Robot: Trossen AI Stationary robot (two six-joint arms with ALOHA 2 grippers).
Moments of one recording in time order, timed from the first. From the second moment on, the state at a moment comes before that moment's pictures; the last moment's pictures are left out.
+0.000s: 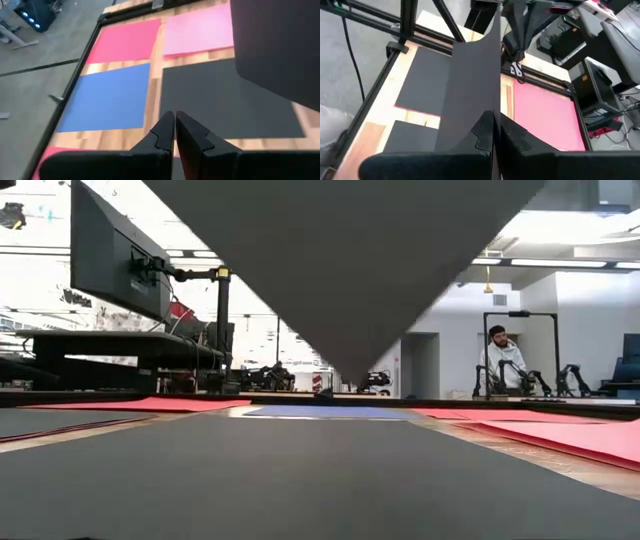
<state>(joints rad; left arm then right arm) -1.05 1.13 1.22 -1.20 -1.02 -0.77 0.57 2.02 2.33 -0.98 0.63 -0.01</state>
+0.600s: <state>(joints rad) -1.33 1.13 0.76 -0.73 -1.40 -1.03 0.62 2.00 2.17 -0.75 0.77 0.06</state>
